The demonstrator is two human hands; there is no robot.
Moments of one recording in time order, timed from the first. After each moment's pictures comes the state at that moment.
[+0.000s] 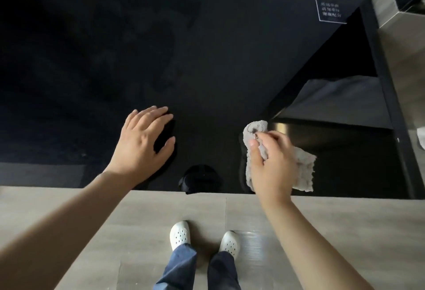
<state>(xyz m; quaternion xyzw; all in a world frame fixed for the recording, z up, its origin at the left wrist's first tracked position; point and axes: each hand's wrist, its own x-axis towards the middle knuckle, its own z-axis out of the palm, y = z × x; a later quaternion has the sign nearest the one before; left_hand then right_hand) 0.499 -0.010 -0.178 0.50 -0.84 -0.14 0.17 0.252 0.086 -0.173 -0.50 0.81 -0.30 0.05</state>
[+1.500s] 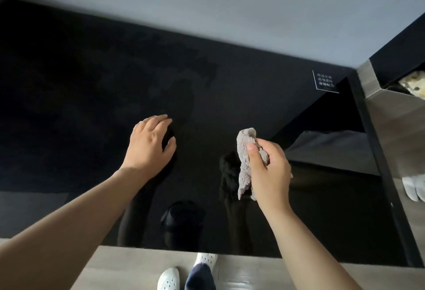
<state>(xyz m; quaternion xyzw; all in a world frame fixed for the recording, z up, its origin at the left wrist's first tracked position) 0.508 -0.110 -0.164 0.57 -0.78 -0.15 0.19 0.279 -0.013 -0.110 -0.43 0.75 -0.44 0.22</state>
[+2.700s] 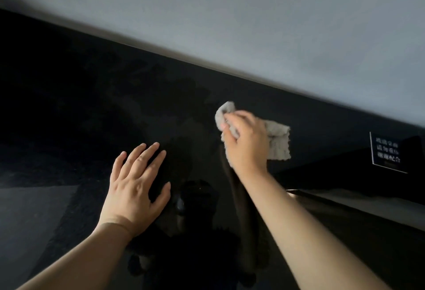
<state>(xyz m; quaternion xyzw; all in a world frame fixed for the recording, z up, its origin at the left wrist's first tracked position) 0.483 -0.207 -0.187 0.63 -0.76 -0.12 0.11 0.252 -0.299 -0.185 -0.67 0.67 -0.29 0.12</state>
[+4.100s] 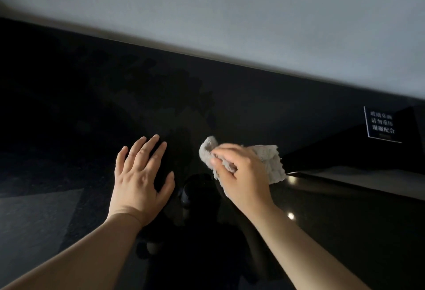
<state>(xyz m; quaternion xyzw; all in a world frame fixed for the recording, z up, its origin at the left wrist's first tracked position) 0.482 -0.207 -0.186 0.63 -0.76 -0.10 0.10 0.265 -0.207 -0.170 -0.67 0.64 -0.30 0.23</state>
